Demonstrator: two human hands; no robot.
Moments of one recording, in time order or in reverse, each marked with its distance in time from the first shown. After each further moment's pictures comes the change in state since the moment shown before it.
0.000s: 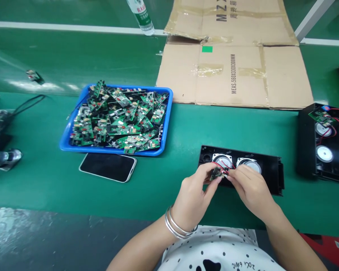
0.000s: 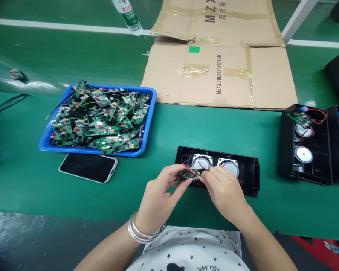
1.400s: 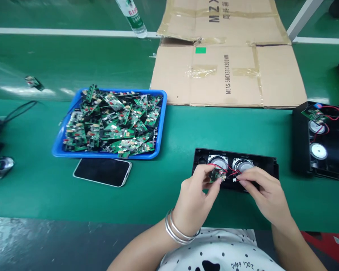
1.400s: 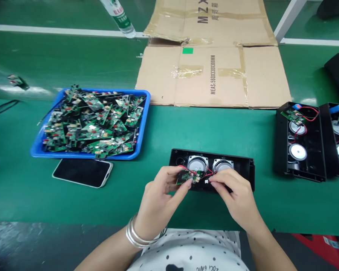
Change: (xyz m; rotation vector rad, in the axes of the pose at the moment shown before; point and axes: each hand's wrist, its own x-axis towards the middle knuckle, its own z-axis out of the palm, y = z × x) left_hand 0.003 0.012 0.012 -0.122 0.030 -0.113; right_hand -0.025 0.011 -0.023 0.385 0.120 0.327
